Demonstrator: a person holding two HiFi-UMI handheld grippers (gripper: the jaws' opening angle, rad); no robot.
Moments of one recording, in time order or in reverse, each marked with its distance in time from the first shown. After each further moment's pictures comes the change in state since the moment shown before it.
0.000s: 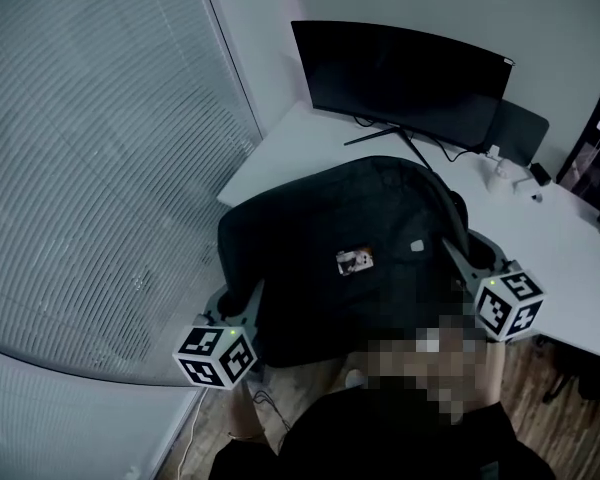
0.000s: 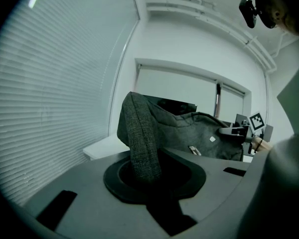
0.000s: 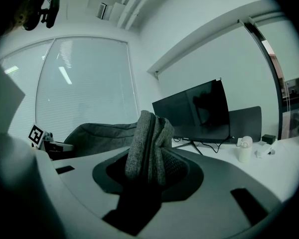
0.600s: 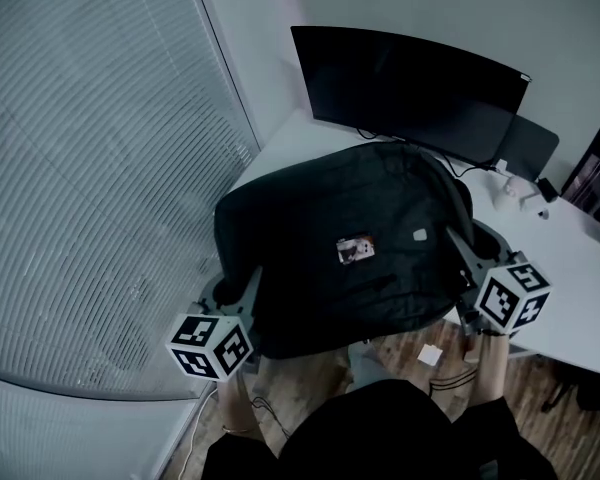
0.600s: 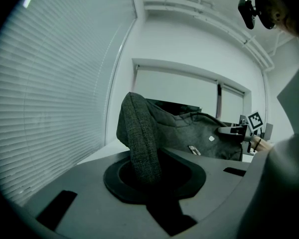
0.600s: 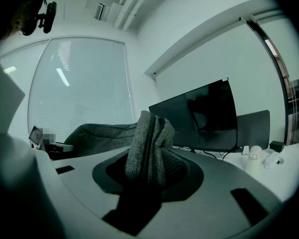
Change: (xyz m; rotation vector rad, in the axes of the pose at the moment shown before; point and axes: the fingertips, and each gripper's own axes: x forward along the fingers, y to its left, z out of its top) left arm 0.071 0.031 0.049 0.036 -0.022 -0.028; right arm 0.068 -0.032 0.039 0.003 -0.034 -0.011
